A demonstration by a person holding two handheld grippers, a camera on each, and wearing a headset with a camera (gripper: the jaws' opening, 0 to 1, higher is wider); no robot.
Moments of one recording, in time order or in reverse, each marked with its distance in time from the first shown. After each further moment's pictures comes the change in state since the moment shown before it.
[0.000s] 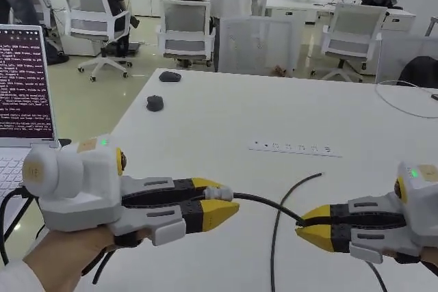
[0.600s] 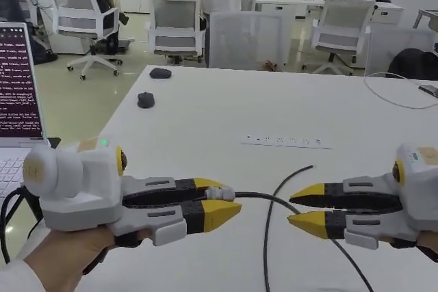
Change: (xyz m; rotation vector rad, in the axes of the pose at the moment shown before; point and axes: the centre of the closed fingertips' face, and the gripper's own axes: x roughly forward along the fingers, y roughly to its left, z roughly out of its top) left arm 0.013 -0.016 -0.007 -0.017 0.011 -0.058; right arm -0.005 0.013 0.035 -0.078 -0.055 -0.026
